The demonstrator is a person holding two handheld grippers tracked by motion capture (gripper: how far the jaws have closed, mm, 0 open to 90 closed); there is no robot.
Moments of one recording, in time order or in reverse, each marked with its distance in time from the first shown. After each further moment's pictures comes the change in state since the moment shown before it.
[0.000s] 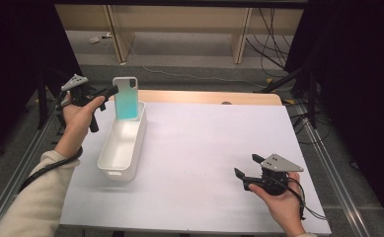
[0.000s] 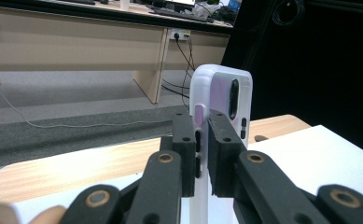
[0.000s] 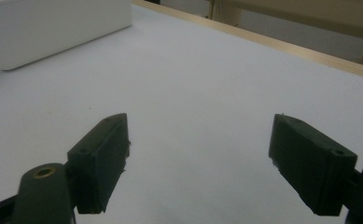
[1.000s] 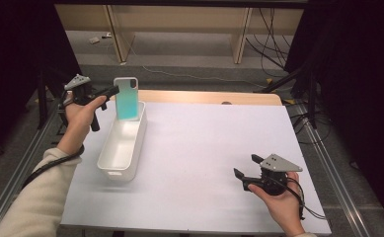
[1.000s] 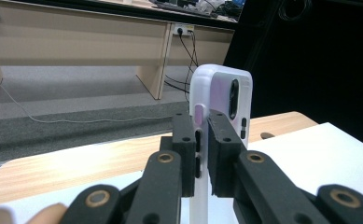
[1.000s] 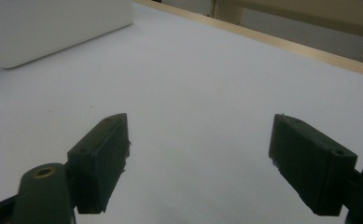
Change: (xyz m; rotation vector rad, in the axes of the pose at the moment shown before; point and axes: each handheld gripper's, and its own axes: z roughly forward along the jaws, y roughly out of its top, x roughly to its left) left arm 0.008 -0.004 0.009 0.015 0.019 -0.005; right arm 0.000 -0.001 0.002 0.002 0.003 -0.008
